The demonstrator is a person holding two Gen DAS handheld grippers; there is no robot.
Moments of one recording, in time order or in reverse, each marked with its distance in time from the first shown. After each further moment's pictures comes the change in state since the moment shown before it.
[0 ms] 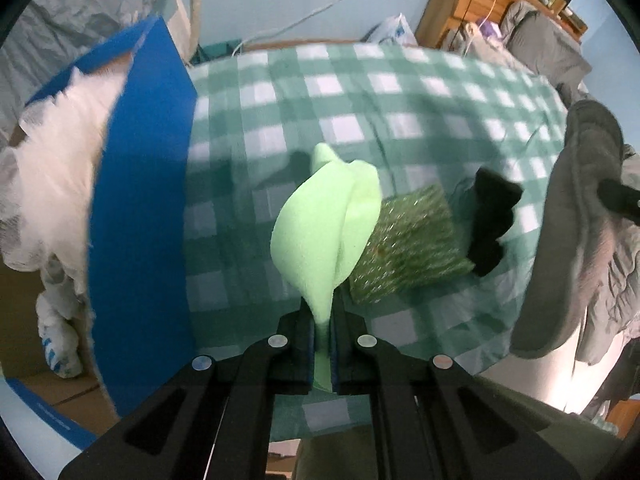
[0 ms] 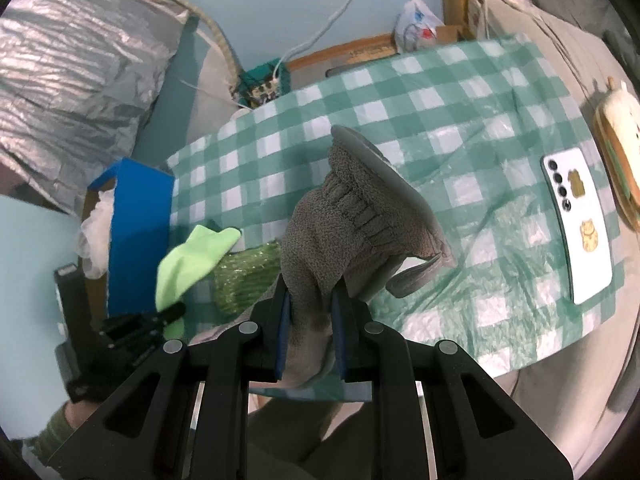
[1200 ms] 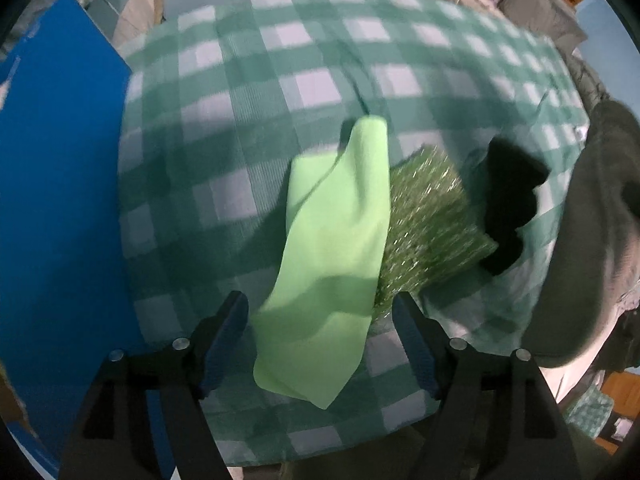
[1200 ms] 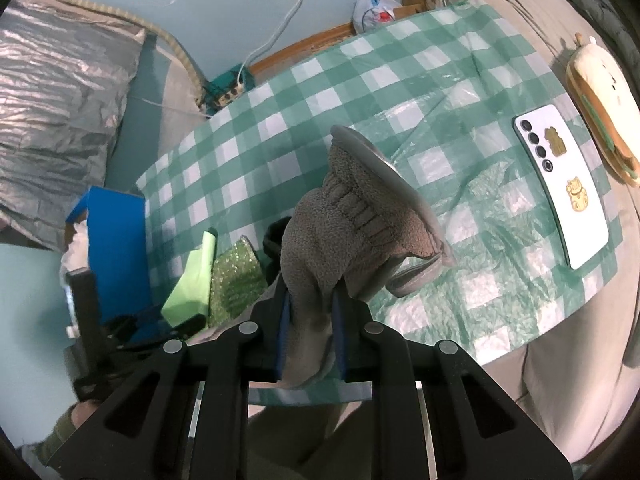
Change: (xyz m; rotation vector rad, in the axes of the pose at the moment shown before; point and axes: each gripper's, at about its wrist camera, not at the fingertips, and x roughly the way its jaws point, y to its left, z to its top) left arm 0.084 -0.023 0.034 0.071 0.182 -0.033; right arm 0.011 -0.032 -0.004 0.172 0.014 -0.045
